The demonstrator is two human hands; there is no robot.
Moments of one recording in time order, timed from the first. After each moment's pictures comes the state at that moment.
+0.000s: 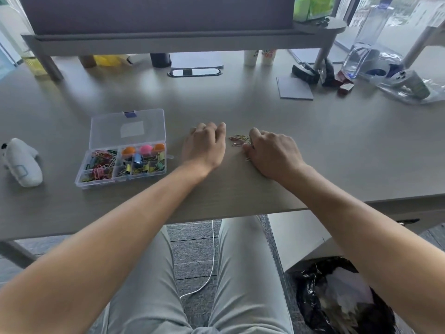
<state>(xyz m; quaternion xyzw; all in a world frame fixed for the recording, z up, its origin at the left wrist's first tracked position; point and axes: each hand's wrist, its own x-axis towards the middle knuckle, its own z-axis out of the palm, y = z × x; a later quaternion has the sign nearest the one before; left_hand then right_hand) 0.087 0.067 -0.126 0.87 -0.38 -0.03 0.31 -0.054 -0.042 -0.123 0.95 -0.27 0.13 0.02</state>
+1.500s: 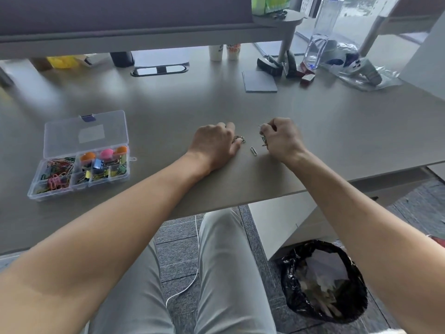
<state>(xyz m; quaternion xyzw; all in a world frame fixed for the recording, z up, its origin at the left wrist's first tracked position) 0.030 0.006 -0.124 0.77 -0.62 0.15 0.07 -0.118 -0.099 -0.119 0.76 -0.48 0.27 -0.34</state>
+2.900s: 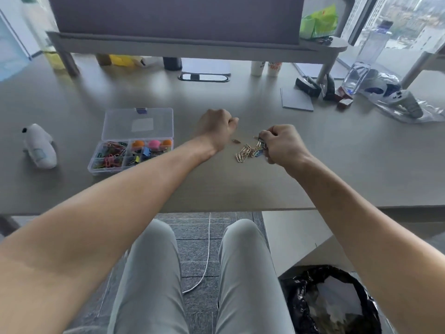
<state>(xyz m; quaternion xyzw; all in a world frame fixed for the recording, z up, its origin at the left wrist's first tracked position) 0.094 0.054 -0.087 0.82 -0.48 0.03 0.30 -0.061 -0.040 -0.089 0.76 -0.41 0.23 -0.46</state>
